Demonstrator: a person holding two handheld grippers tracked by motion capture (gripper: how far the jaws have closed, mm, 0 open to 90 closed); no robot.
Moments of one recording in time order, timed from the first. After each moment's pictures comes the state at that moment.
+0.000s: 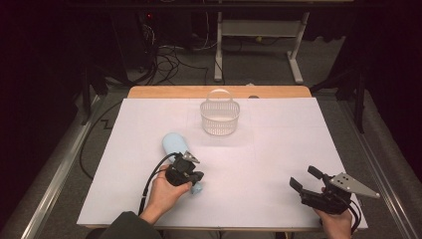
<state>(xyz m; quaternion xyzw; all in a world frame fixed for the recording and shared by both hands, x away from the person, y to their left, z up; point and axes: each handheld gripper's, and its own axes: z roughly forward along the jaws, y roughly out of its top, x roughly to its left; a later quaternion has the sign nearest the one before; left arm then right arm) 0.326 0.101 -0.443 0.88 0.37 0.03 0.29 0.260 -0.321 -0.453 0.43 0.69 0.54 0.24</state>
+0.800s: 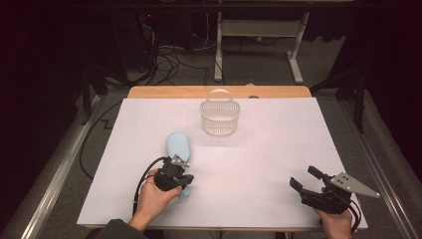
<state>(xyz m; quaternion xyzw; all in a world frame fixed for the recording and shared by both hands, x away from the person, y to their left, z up) 0.312 0.127 -0.440 0.87 0.39 0.04 0.29 0.261 -0.321 -0.453 0.43 0.68 0.54 0.23</state>
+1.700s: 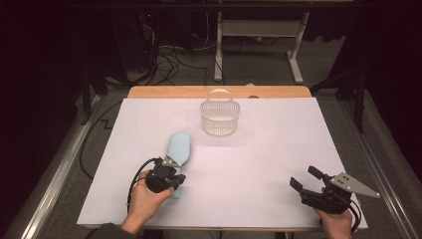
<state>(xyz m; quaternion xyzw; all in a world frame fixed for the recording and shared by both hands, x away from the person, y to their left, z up) 0.305 0.144 -0.437 0.87 0.41 0.07 0.28 0.261 -0.321 -0.454 0.44 0.68 0.54 0.23</state>
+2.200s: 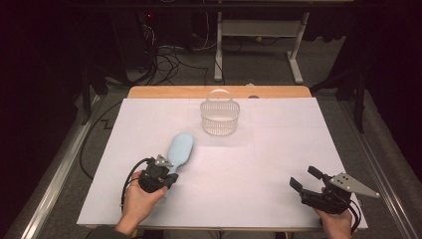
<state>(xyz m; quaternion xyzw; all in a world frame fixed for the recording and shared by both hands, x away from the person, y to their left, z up) 0.304 0.160 -0.437 0.86 0.43 0.08 0.27 0.261 -0.321 -0.454 0.44 0.69 0.53 0.23</state>
